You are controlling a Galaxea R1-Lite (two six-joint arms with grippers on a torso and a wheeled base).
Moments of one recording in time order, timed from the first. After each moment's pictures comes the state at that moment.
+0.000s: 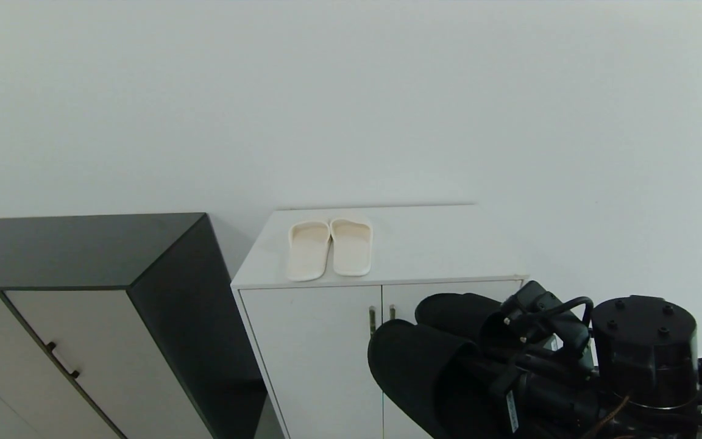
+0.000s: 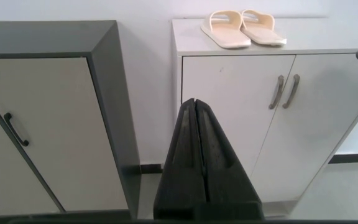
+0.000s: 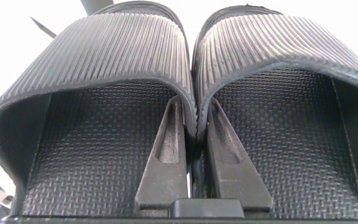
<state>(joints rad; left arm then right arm) 0.00 0.00 0.00 0.00 0.01 -0.01 0.81 1.61 -0.45 -0.81 -0.10 0.06</state>
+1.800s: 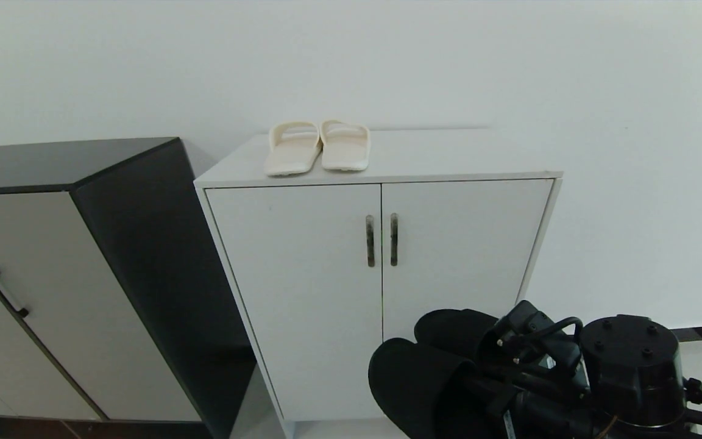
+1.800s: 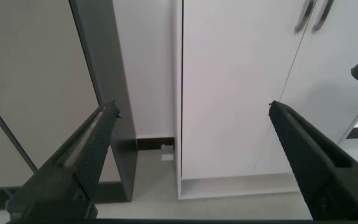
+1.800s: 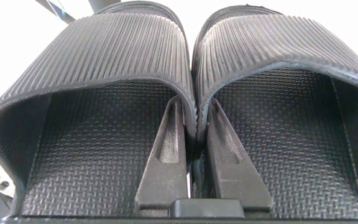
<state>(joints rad) 0.00 0.00 0.00 0.00 0.01 0.00 0.83 1.66 -0.39 -0.86 -0.10 0.06</state>
